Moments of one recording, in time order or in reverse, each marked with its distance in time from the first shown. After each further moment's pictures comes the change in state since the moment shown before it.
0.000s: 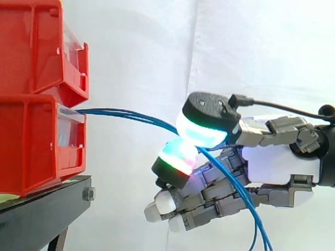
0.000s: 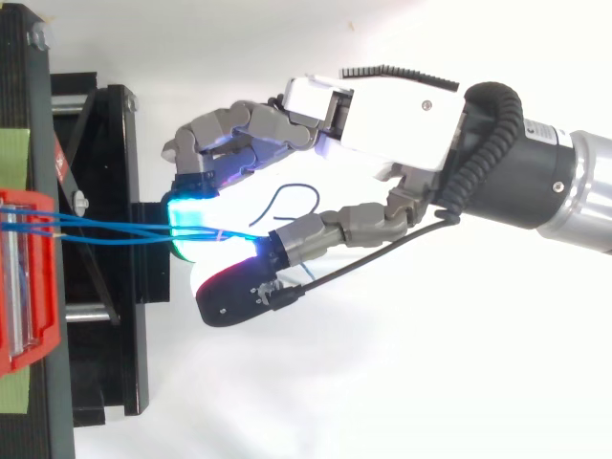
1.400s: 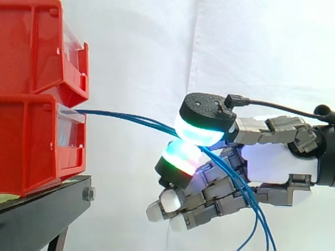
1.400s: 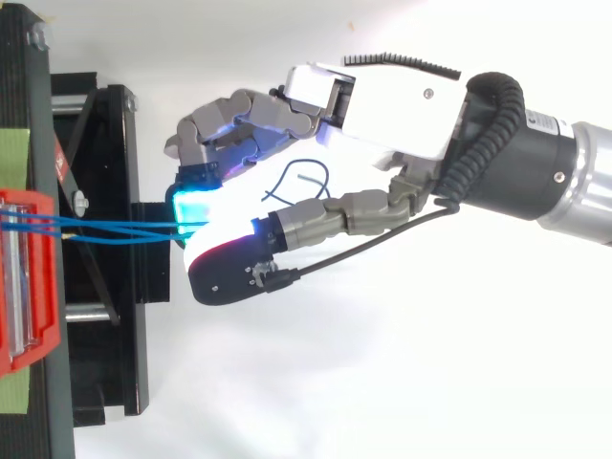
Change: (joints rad) arm -0.008 0.001 0.000 -0.001 0.000 -0.001
